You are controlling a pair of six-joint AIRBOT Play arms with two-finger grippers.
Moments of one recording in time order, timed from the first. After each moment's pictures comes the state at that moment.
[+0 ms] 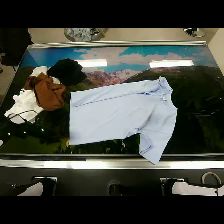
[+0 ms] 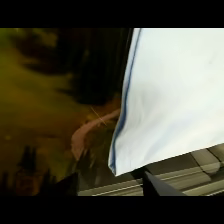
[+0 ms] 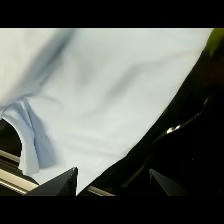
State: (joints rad) left arm 0.24 -1.22 0.69 1.00 -1.27 -1.36; right arm -0.50 -1.52 1.53 -1.18 1.70 0.98
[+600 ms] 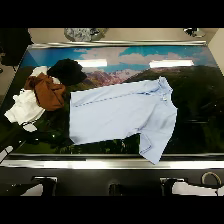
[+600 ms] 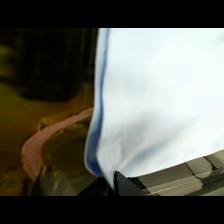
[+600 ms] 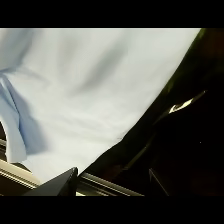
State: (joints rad) left arm 0.10 -1.22 0.55 0.88 -1.09 -1.37; right arm -0.51 -1.52 1.39 -1.23 1.67 0.96
